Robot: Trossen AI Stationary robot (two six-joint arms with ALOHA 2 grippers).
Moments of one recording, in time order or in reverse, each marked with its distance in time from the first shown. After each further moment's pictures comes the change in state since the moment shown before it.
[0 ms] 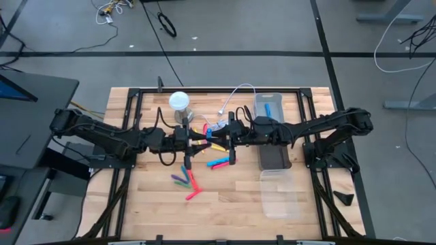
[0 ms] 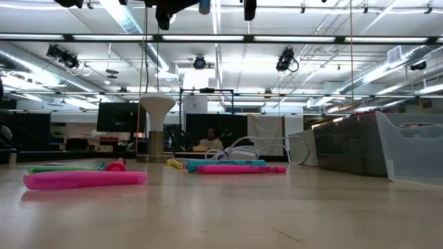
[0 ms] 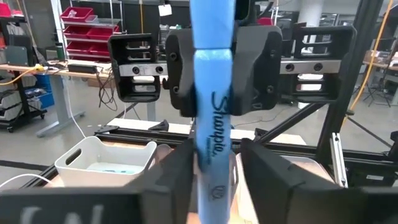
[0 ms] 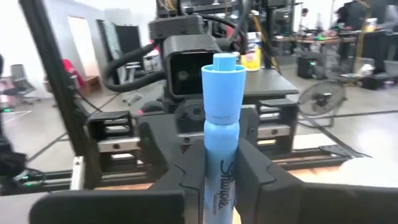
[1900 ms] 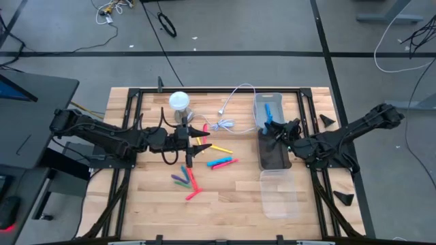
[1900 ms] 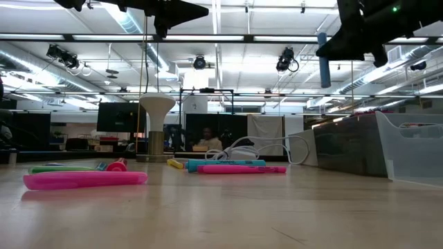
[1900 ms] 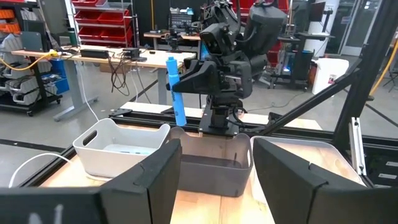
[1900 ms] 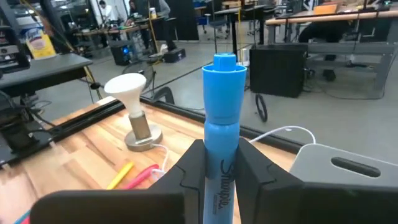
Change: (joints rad) left arm 0.017 -0.001 0.000 -0.078 -0.028 -0.009; right arm 0.271 -0.647 -0.617 -0.367 1.054 0.373
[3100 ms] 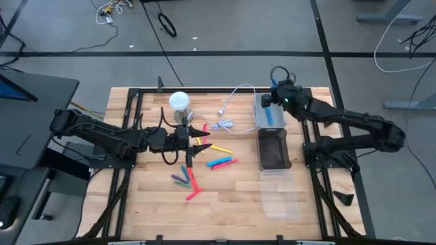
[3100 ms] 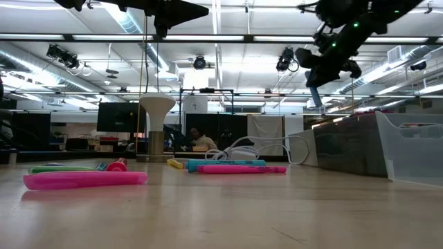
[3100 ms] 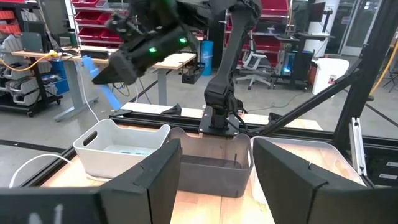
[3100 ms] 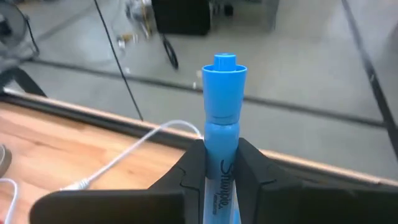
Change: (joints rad) left arm 0.001 0.000 0.000 0.003 0.000 0.003; right arm -0.864 0.200 0.337 -0.411 -0.541 -0.009
